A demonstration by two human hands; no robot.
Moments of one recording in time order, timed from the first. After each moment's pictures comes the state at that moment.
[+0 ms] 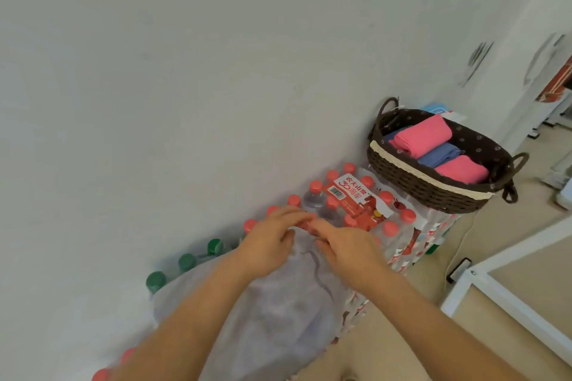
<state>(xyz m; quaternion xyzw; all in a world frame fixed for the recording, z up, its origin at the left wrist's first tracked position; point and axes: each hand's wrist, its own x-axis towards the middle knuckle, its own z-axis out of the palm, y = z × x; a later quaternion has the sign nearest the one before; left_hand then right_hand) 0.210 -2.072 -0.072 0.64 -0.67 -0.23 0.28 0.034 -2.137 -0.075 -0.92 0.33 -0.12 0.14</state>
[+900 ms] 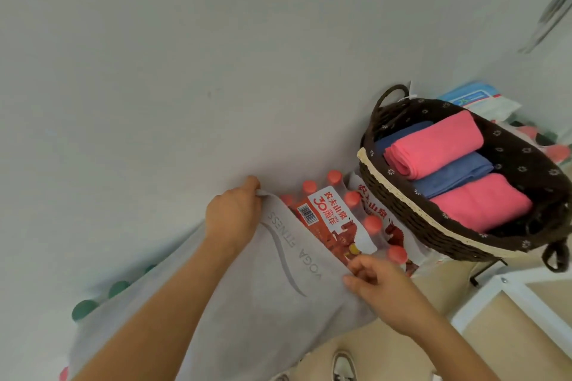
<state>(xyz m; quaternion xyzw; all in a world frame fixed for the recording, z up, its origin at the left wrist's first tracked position) 0.204 -2.222 -0.094 0.87 -0.48 0.01 0.08 -0.062 -2.270 -0.123 -0.70 0.44 -0.05 0.55</state>
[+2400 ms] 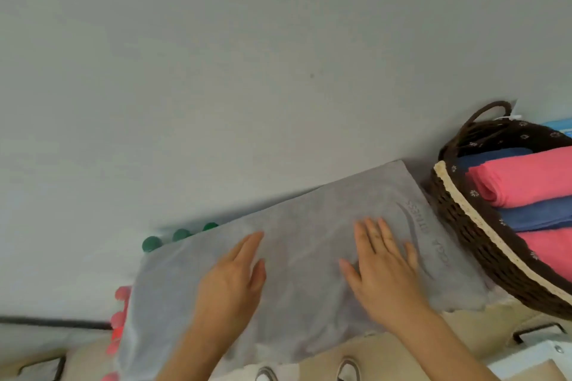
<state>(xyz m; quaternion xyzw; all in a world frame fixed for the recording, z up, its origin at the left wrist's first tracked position) 0.159 -2.059 -0.098 0.91 -0.36 -0.04 0.19 0.017 -2.248 -0.114 -0.93 0.32 0.08 0.14</state>
